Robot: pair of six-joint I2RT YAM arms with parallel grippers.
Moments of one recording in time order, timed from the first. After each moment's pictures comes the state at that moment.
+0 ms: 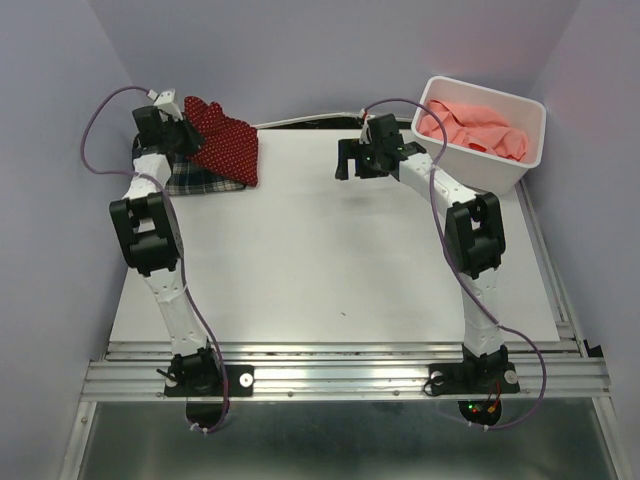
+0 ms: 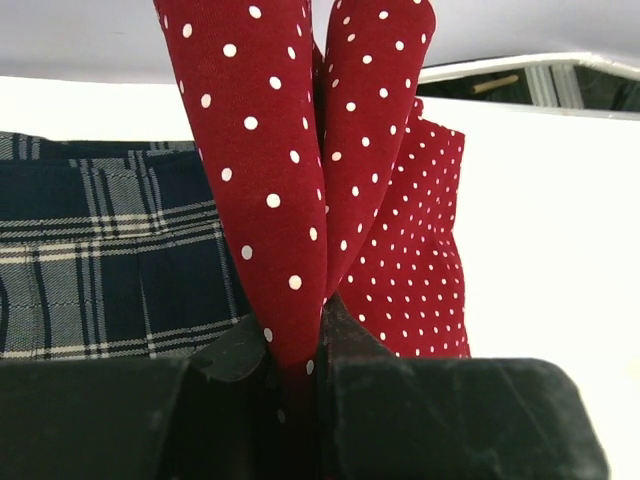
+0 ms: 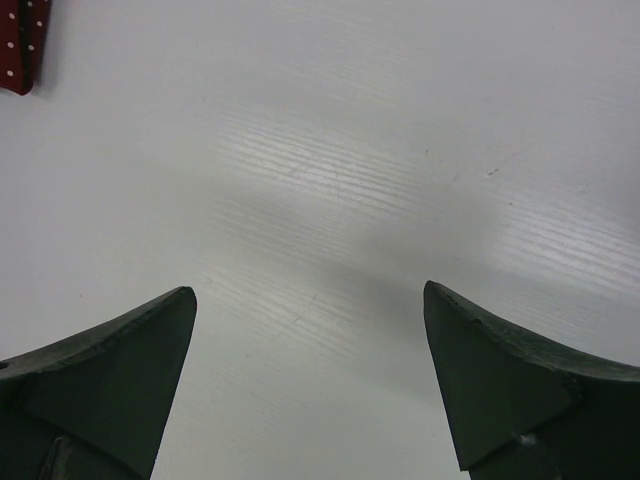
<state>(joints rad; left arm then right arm) 0.23 2.21 1.86 -0.09 0.46 -0.12 0.40 2.21 1.94 -0.45 -0.18 0.25</state>
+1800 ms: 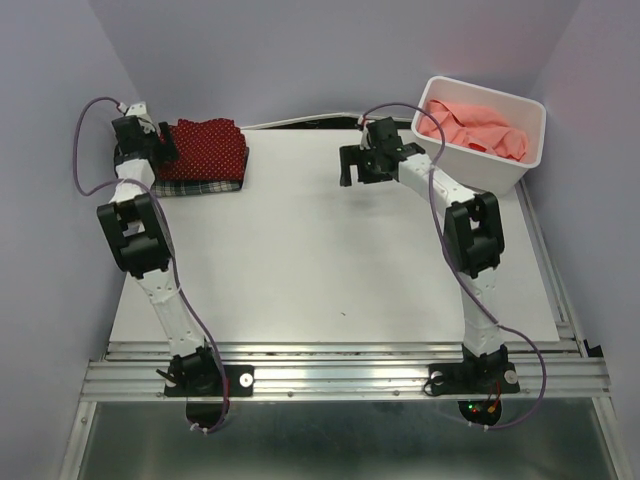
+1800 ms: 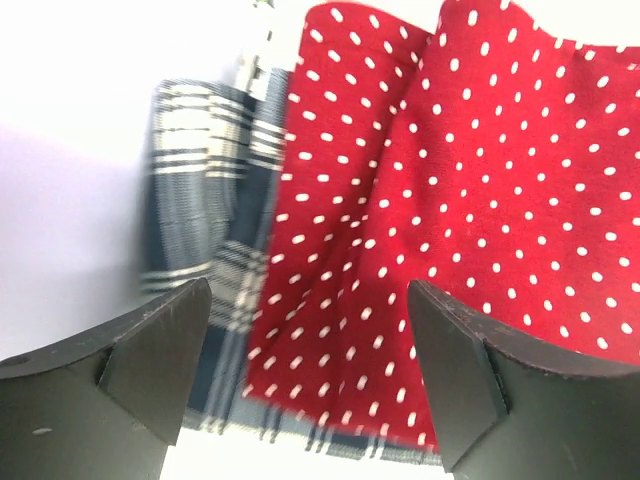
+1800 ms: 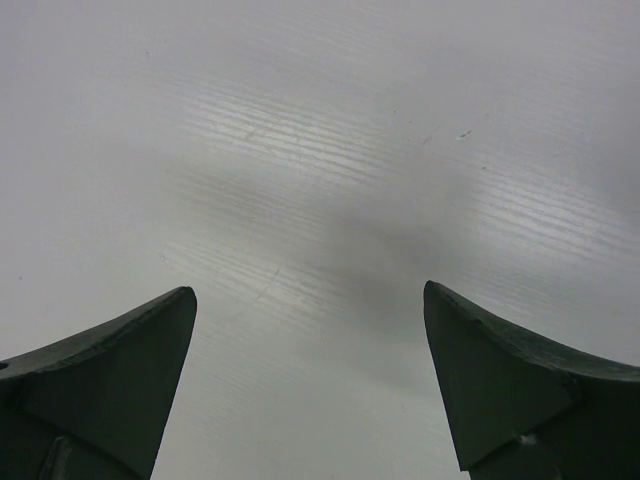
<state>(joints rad) 0.34 2.26 1.87 -0.14 0.13 -0.03 0.40 2.23 1.94 -0.52 -0.14 0.20</state>
